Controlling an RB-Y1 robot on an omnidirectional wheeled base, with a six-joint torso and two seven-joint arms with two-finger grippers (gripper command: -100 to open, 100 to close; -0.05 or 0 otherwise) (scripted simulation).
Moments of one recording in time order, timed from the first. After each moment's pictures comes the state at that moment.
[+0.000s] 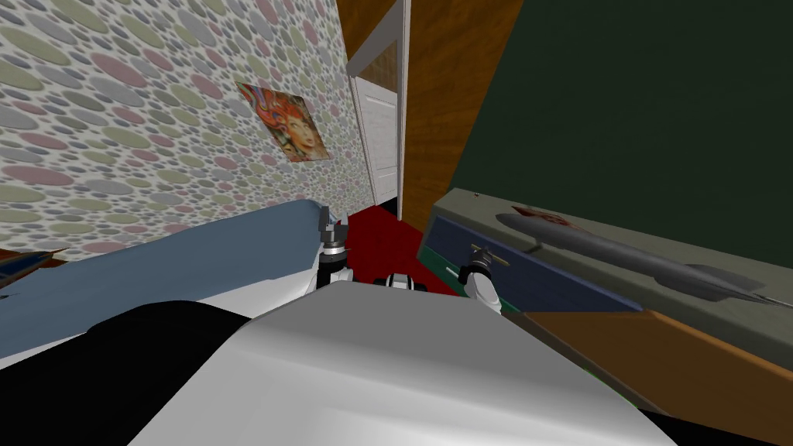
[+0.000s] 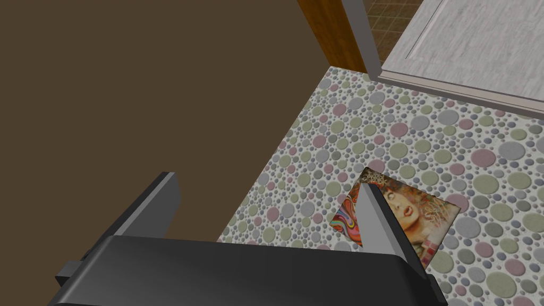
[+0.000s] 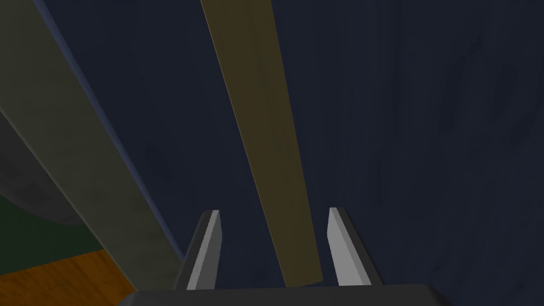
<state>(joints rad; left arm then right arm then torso) 0.52 -0.01 0.01 -2.20 -0.07 -0.63 0.15 0.19 -0.13 -0.24 -1.55 1.57 0.32 1.15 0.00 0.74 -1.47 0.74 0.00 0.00</state>
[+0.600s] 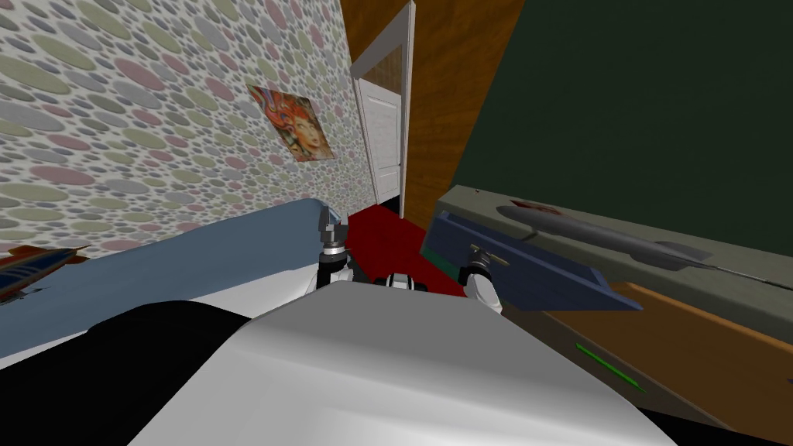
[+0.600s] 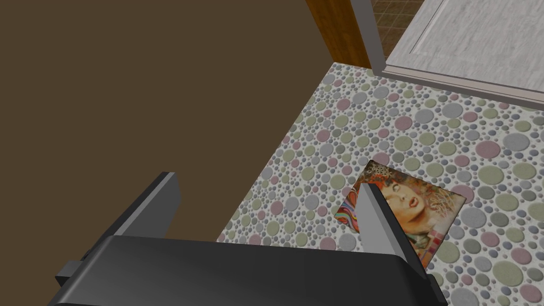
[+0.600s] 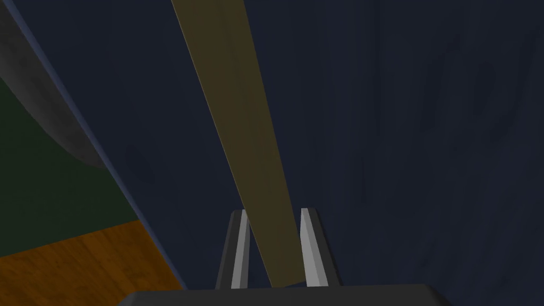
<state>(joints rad) 0.52 -0.01 0.01 -2.20 -0.07 -0.63 0.15 0.21 -0.12 -0.24 -1.57 1.54 0.29 1.18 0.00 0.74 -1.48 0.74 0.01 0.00</state>
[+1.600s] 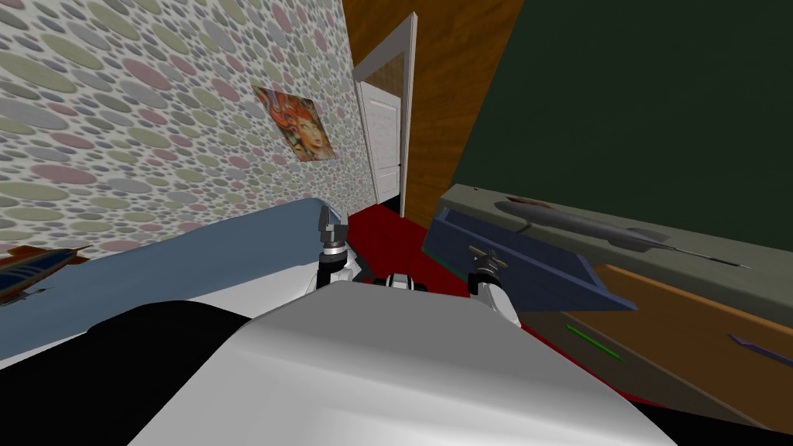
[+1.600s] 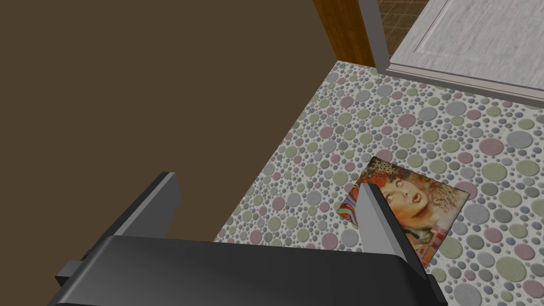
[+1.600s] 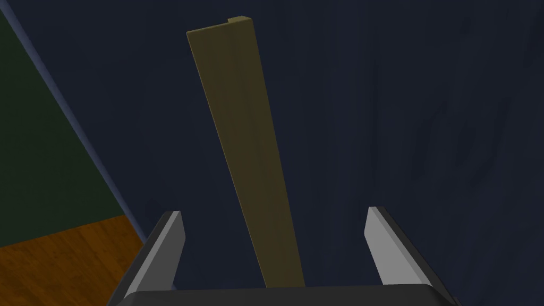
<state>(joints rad) 0.52 -0.01 0.01 -2.20 -0.07 -0.63 0.15 0.30 -0.15 -0.27 -1.64 1.32 0.21 1.37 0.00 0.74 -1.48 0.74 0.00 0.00</state>
